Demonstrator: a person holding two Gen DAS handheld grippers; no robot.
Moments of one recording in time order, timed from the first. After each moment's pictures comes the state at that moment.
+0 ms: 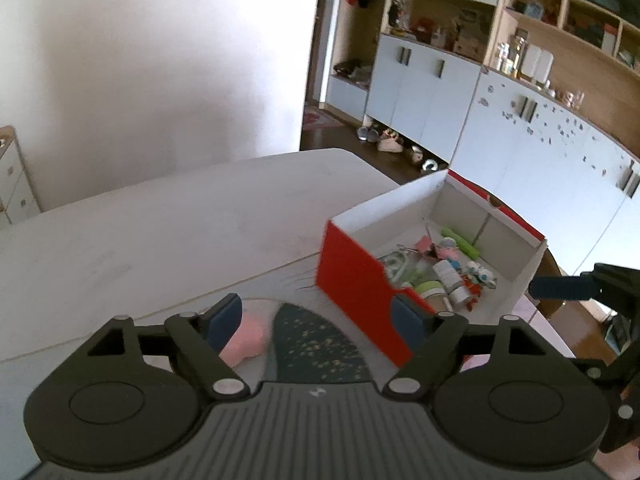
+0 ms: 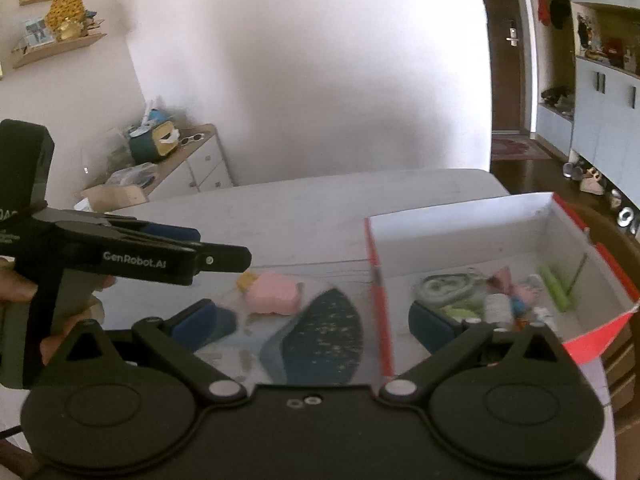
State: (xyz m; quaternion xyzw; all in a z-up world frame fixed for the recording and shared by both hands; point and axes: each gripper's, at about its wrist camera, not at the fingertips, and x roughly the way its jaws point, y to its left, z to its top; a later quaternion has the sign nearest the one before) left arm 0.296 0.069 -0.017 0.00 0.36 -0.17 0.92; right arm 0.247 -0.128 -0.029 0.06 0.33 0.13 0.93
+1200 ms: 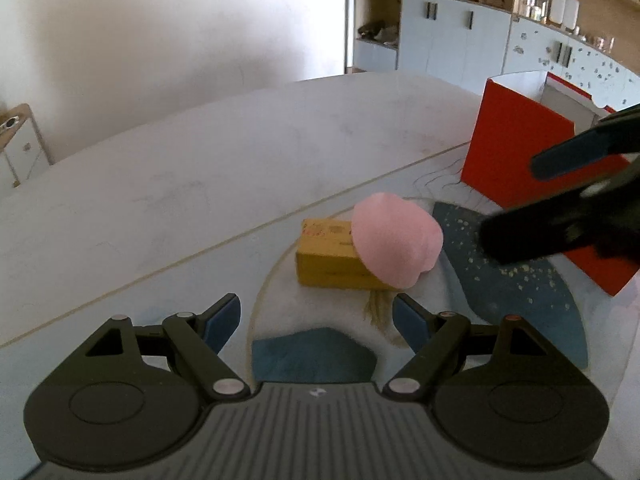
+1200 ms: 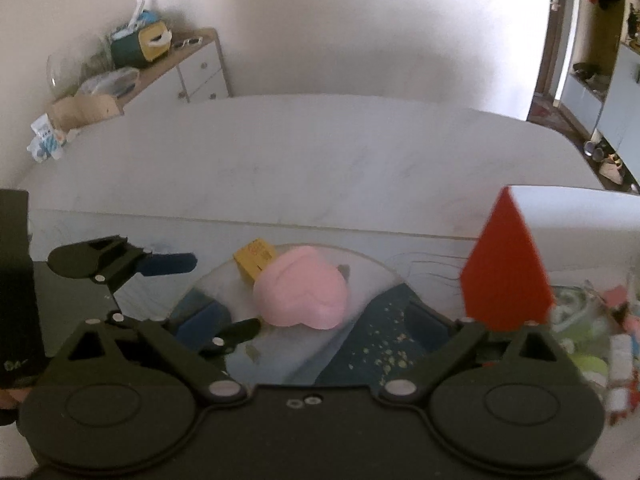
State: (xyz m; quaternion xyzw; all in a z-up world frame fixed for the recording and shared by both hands) left arm 0.345 0.153 -0.166 0.07 0.38 -0.14 0.91; right arm 0.380 -0.023 -0.117 -0.02 0.44 0.13 0.89
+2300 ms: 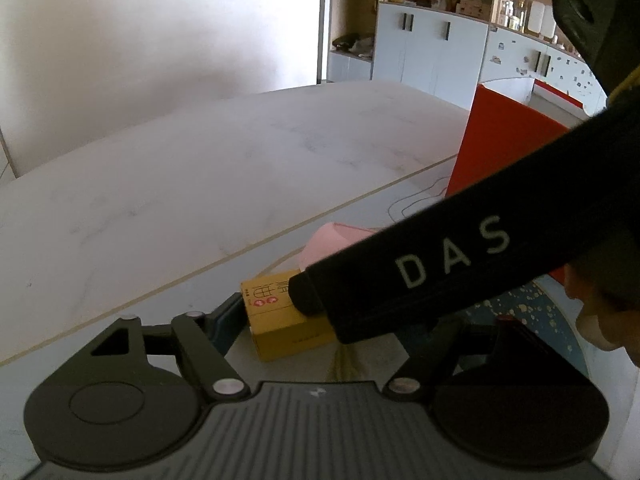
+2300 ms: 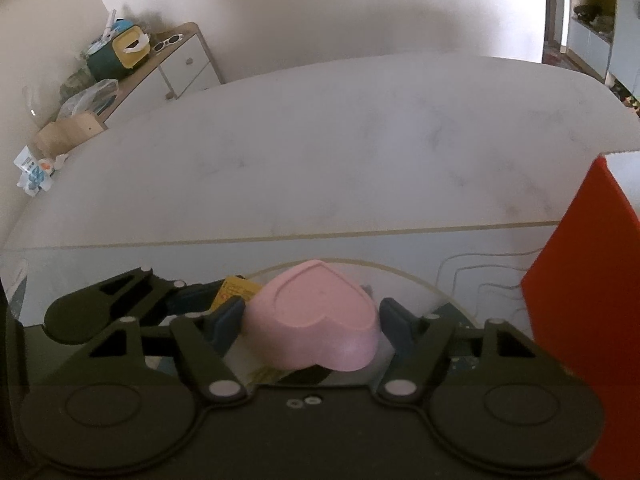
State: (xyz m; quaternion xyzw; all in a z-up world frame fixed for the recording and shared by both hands) left arm 0.372 0.137 -0.179 0.06 0.37 -0.18 0.91; right arm 0.434 -0.028 -0.156 0.06 0.48 0.14 0.87
